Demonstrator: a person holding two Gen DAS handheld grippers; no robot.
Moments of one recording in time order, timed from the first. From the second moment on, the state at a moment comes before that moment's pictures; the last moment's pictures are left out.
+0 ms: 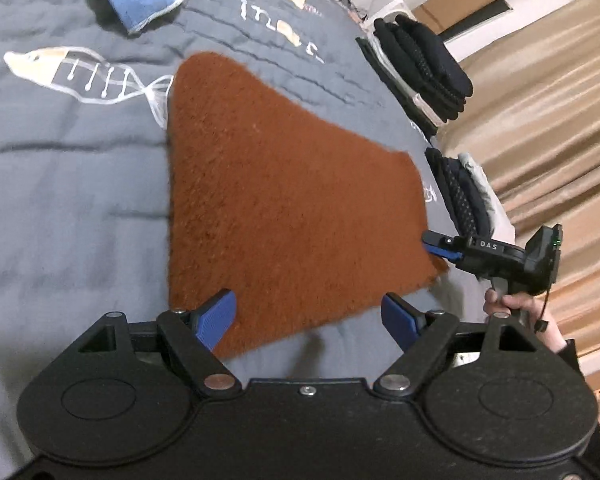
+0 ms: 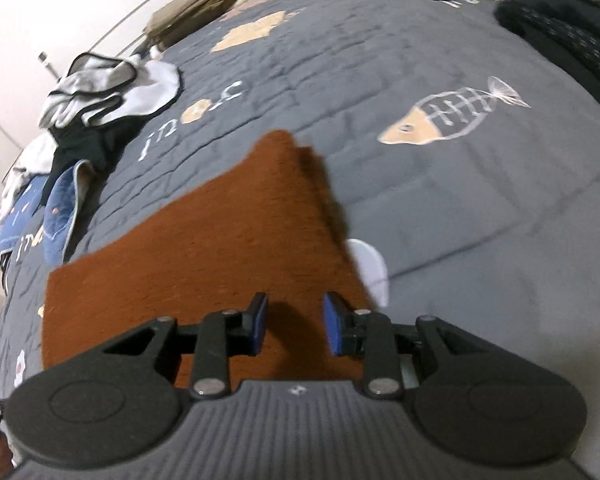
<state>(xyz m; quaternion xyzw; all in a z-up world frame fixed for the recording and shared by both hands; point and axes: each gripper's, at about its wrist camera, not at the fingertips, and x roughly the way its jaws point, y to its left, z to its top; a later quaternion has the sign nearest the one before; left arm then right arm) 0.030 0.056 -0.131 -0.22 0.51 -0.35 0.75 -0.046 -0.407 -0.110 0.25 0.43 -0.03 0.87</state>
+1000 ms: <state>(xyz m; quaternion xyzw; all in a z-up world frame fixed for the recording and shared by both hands) 0.012 0.063 -0.092 -0.22 0.43 -0.30 0.82 -0.058 -0.373 -0.102 0.22 0.43 -0.02 0.87</state>
